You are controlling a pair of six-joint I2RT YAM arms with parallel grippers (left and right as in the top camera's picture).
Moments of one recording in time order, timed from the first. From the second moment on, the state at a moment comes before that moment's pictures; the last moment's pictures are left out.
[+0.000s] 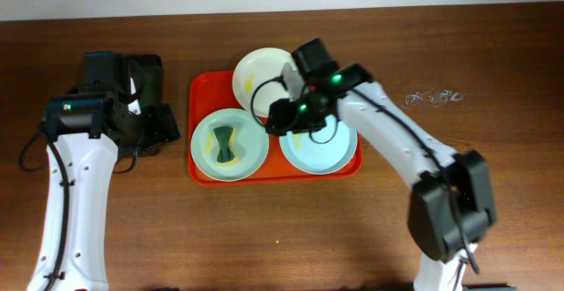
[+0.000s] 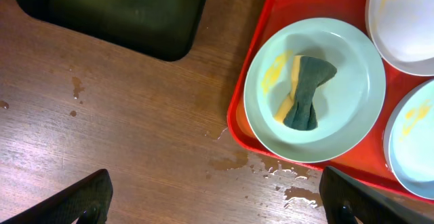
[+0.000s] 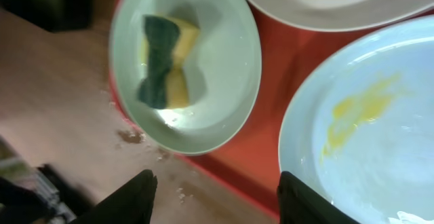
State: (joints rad) left arm 0.05 1.48 1.48 -1.27 -0.03 -0.31; right arm 0.50 1.98 1.61 -0.86 -0.45 0.29
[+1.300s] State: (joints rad) left arm -0.09 1.74 1.19 -0.69 0.28 -0.30; right arm 0.60 2.21 1.62 -0.68 -0.24 0.27
